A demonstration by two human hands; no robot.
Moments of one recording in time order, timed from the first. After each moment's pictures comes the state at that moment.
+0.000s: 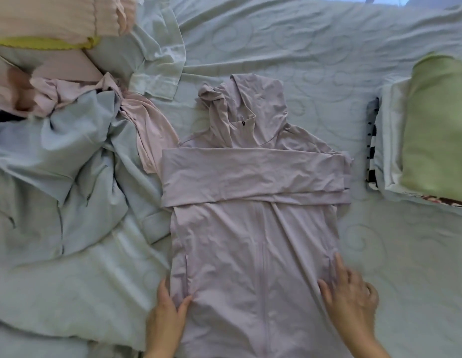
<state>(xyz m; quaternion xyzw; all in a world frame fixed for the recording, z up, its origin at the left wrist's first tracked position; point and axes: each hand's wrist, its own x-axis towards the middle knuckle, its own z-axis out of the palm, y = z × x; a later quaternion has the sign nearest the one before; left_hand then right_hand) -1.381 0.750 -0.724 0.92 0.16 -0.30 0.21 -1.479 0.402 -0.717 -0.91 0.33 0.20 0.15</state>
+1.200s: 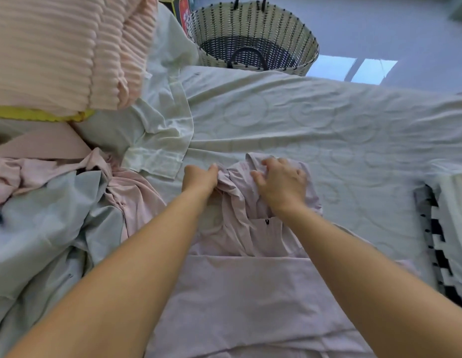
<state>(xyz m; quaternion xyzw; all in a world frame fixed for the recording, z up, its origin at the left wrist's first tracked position) -0.919 0.546 -0.758 0.83 0.21 -0.21 0.47 -1.010 0.398 -0.730 -0.95 0.23 -0.01 0.19</state>
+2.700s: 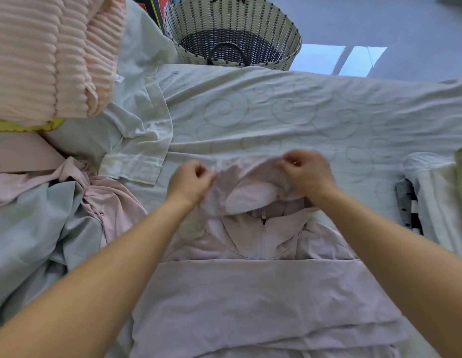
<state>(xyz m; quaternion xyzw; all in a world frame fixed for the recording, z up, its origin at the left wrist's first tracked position) -0.938 0.535 -0.728 0.92 -0.07 -0.16 0.35 -1.026 0.310 -0.713 -0.90 0.24 -0.04 0.35</state>
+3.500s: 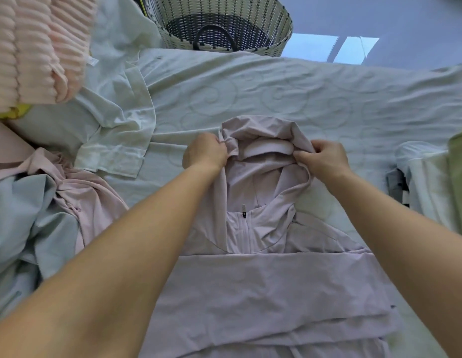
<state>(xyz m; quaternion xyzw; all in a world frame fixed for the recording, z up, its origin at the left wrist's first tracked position) -0.916 0.458 -0.734 0.96 -0.07 -0.16 0.24 -1.034 0.256 -0.736 -0.81 0.38 -0.03 0.45</state>
